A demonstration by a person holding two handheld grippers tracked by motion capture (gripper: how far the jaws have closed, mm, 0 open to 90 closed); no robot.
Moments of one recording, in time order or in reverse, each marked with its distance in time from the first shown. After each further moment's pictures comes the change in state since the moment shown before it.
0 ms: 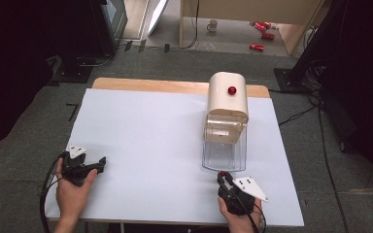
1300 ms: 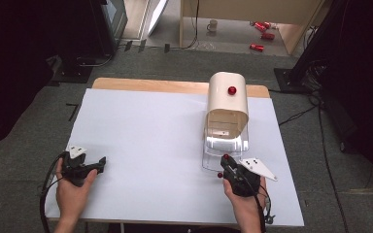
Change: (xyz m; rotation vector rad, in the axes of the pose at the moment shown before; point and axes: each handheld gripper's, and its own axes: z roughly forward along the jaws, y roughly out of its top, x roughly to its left) left arm 0.000 0.000 0.000 -0.001 0.000 0.000; right arm -0.009 0.054 0.007 -0.014 0.045 0.033
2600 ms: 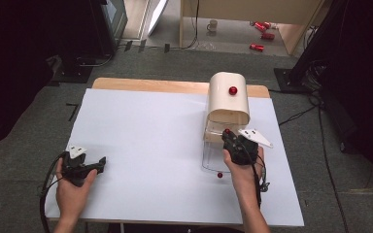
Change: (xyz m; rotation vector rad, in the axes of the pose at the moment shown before) left arm 0.000 0.000 0.000 0.000 0.000 0.000; right arm -0.017 0.049 0.054 -0.025 -0.043 0.008
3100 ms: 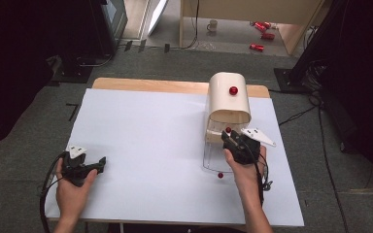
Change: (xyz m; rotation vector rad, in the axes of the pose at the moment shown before) left arm 0.000 0.000 0.000 0.000 0.000 0.000; right arm -0.007 0.000 0.000 0.000 0.041 0.002
